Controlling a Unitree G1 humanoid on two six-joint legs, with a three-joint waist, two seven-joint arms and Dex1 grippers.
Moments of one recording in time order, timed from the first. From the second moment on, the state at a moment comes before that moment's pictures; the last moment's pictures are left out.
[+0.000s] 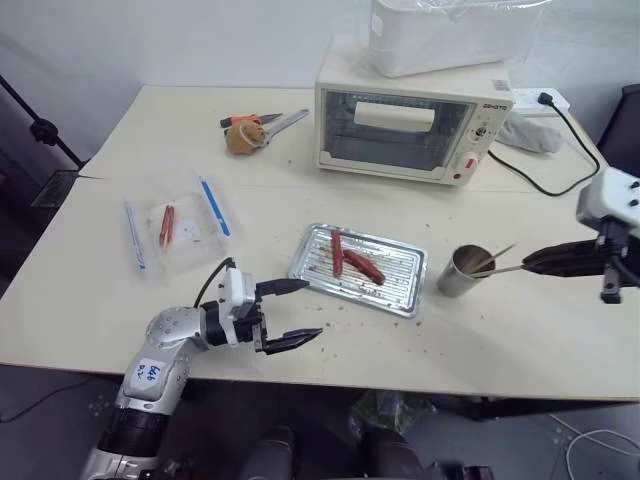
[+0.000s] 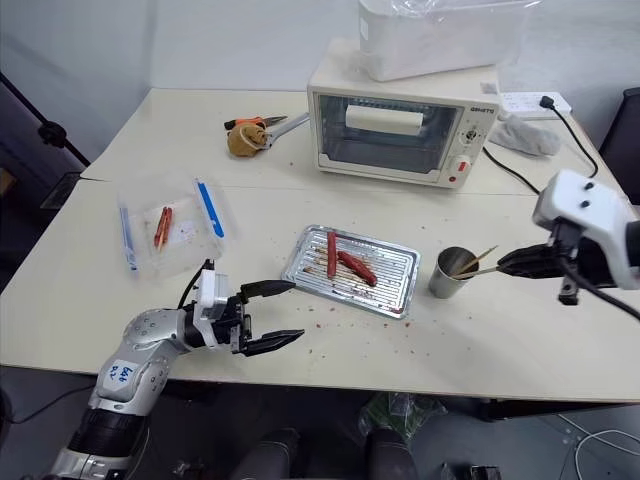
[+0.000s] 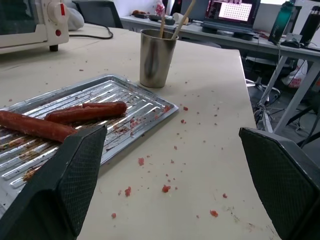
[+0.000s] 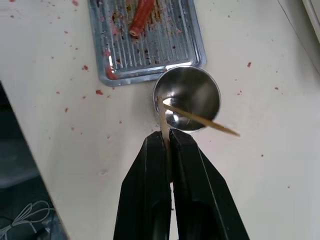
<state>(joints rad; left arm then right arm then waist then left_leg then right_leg) -0.22 0.45 -0.05 -0.09 -0.46 0.12 -1.05 -0.35 -1.49 -0.33 -0.24 0.56 0.82 1.34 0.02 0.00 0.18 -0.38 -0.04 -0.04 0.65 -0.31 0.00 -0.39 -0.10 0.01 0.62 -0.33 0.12</state>
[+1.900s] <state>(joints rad) -0.29 0.41 0.00 -0.30 -0.75 0.50 -0.99 -0.49 -0.76 -0.13 -0.43 1.07 1.01 0.88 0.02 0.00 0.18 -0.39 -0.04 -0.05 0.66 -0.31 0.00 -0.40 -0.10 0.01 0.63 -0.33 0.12</state>
